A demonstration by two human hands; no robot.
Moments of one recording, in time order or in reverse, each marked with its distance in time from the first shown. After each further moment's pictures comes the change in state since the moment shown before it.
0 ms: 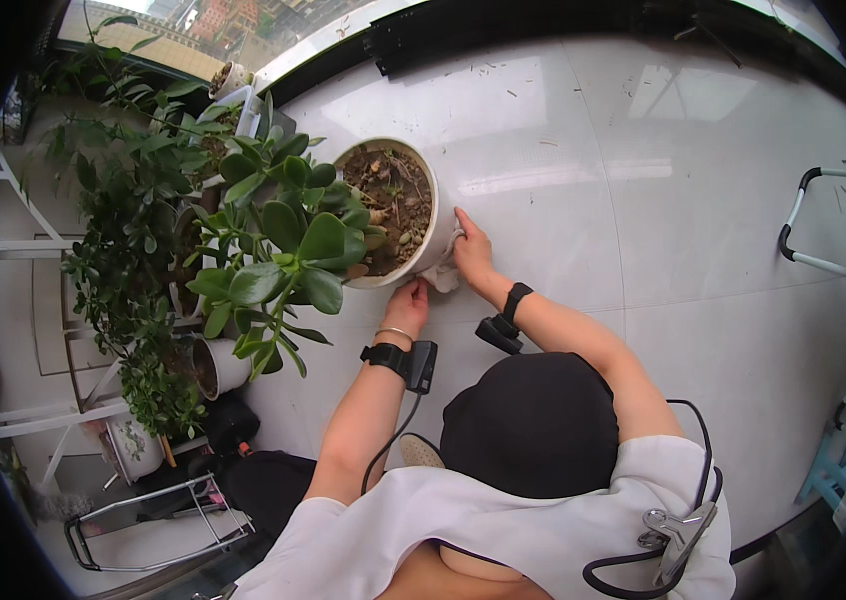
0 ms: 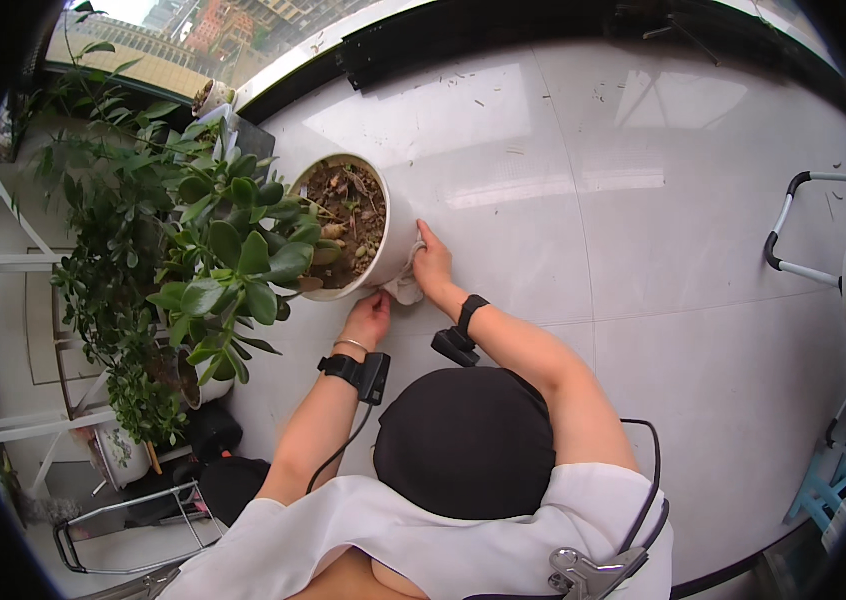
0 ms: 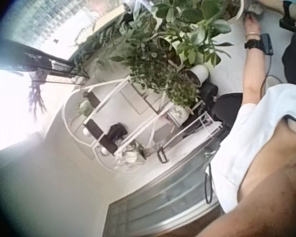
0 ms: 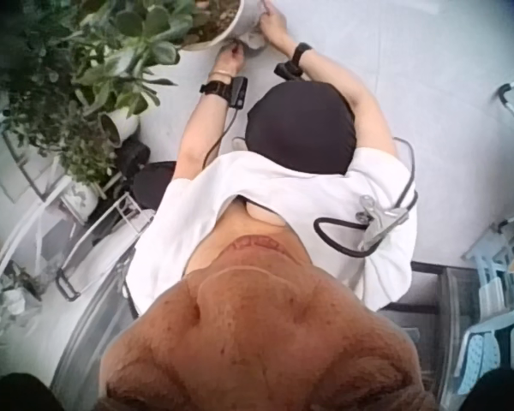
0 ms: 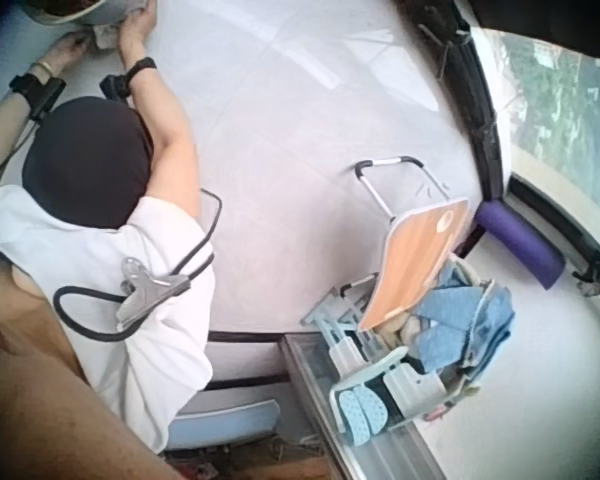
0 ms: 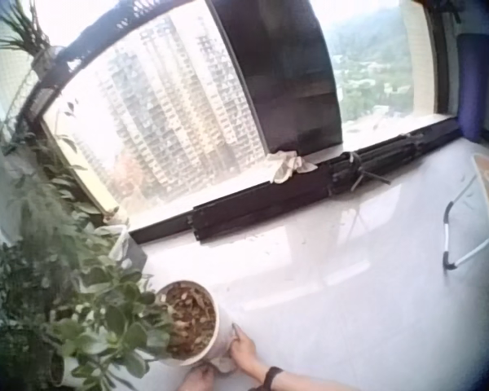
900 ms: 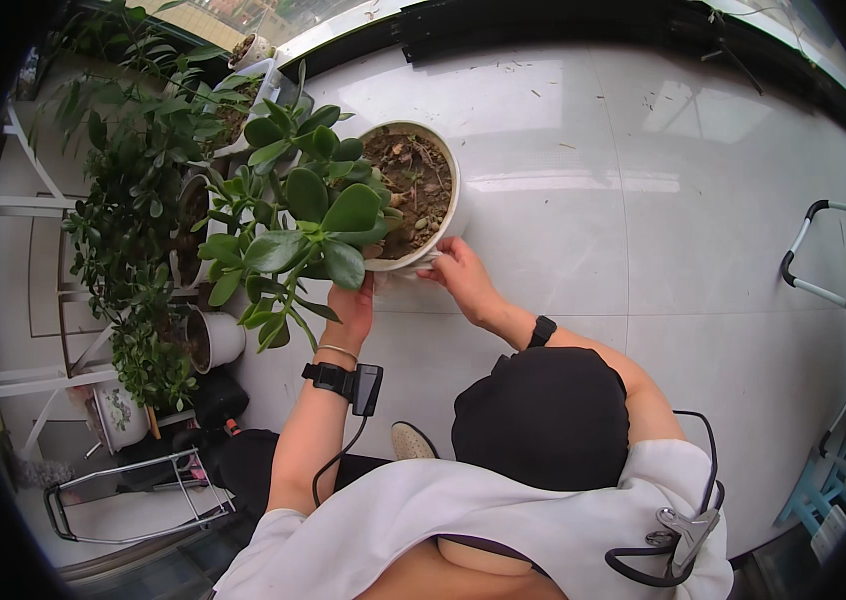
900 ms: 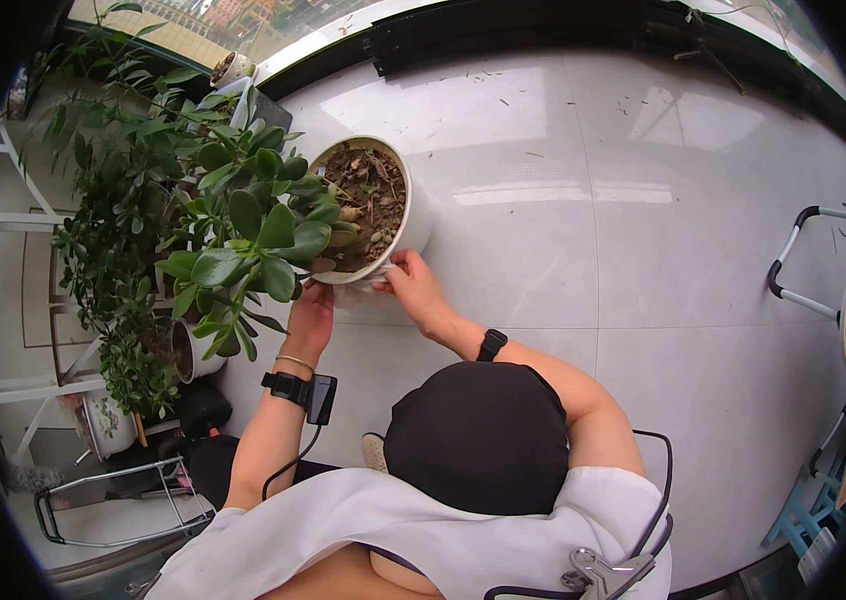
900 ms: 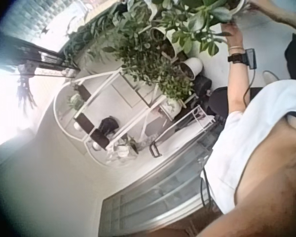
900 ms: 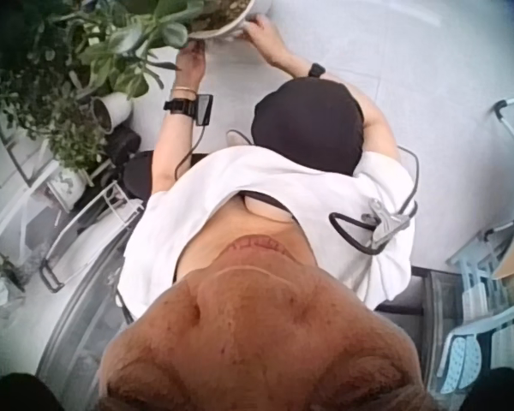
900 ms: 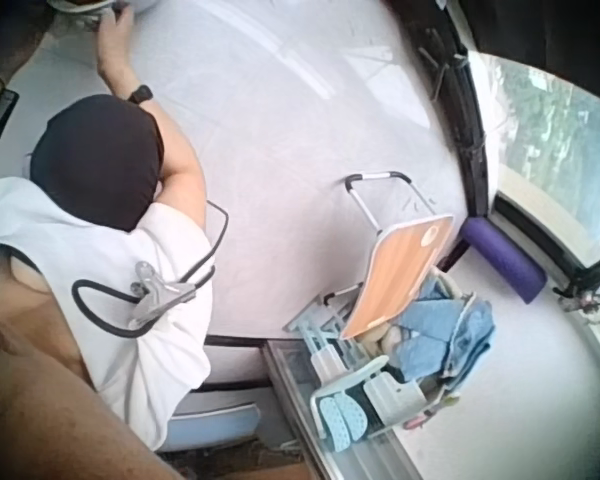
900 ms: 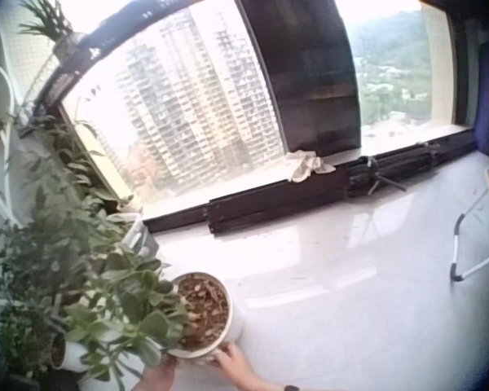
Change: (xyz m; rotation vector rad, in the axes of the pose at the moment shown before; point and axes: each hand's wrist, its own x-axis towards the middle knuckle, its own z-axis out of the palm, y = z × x) left_hand -0.095 0.079 0.003 0.310 -0.488 0.328; right_hand -0.064 -0.046 -0.008 0.516 -0.379 0.234
